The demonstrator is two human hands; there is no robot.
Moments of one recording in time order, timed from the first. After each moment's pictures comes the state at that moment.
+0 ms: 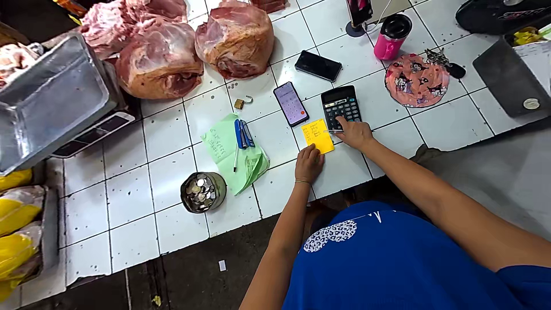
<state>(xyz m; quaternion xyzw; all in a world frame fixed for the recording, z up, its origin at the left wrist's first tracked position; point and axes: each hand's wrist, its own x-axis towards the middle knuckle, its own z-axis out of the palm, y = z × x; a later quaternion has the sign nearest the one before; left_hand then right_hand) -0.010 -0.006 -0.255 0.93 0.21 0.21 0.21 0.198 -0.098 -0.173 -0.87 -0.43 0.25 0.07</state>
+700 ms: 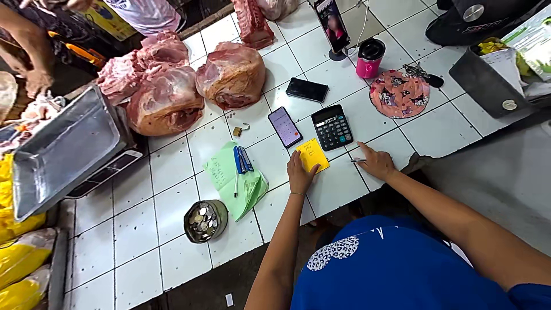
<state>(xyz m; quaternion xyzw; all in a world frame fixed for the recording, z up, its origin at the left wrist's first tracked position) 0.017 0.021 -0.219 0.89 0.34 0.09 0.29 0.208 -0.201 -0.213 -0.88 -0.40 0.20 0.14</state>
